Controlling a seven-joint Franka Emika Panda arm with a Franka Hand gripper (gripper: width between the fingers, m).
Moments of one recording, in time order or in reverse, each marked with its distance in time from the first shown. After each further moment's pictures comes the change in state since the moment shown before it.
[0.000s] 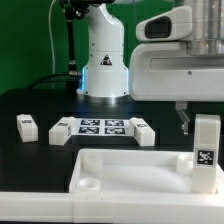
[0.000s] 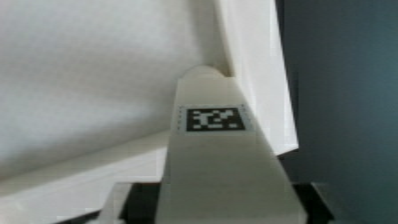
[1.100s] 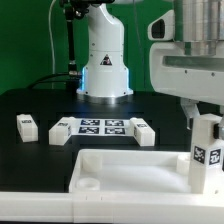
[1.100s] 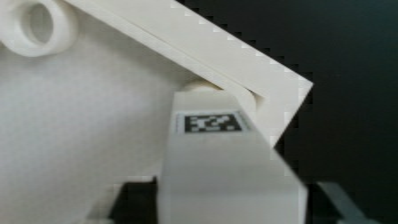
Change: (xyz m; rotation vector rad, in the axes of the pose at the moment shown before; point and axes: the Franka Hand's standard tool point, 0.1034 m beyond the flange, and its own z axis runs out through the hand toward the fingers) arm -0.003 -0.001 0.001 0.005 -0.025 0.644
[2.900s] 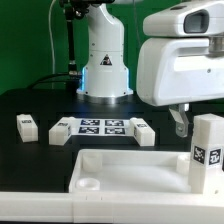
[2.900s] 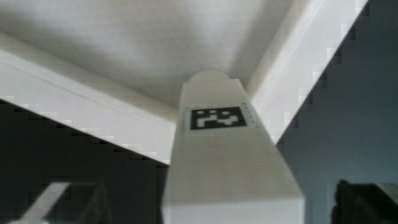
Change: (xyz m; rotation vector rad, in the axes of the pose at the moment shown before) arm -0.001 -0.001 -0.003 -0.062 0.013 -1.452
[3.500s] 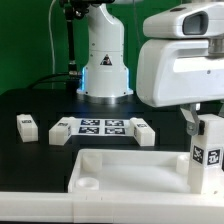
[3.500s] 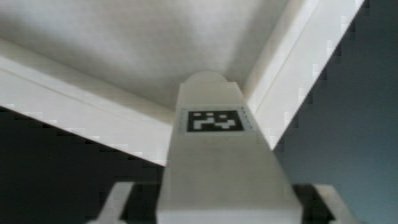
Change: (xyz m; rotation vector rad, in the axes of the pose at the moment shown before) arm 0.000 0.000 0.001 0.002 0.000 0.062
